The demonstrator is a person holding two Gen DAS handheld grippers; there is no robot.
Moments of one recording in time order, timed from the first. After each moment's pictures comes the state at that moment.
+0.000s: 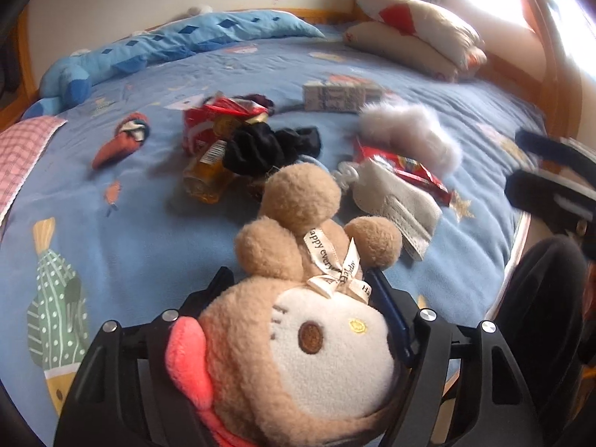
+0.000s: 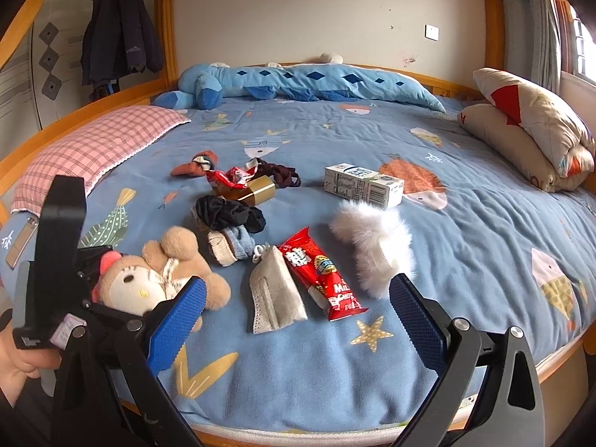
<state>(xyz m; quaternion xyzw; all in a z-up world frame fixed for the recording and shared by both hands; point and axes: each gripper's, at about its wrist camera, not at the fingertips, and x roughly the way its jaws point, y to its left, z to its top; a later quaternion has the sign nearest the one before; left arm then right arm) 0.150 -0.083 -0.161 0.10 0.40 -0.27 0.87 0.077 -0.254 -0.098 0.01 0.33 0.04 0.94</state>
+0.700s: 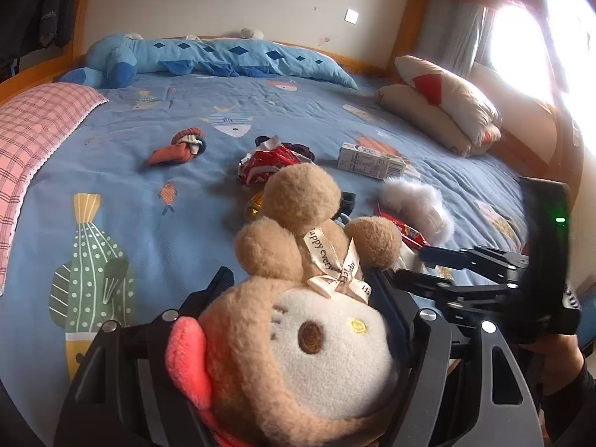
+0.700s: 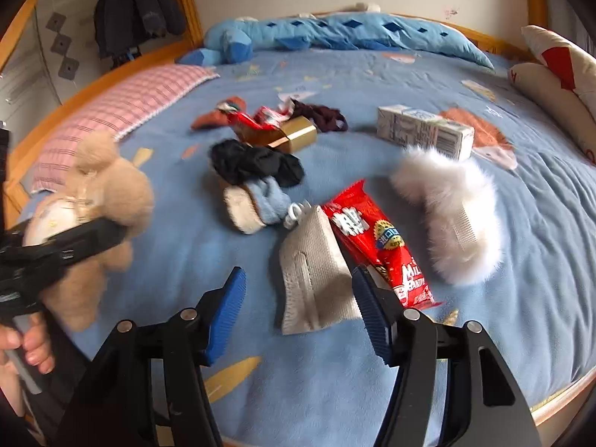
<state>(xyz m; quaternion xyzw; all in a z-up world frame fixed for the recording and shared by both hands) 0.139 -0.031 -0.124 -0.01 0.37 -0.24 0.90 0.128 -0.241 -0.148 0.02 0.42 0.11 0.90</state>
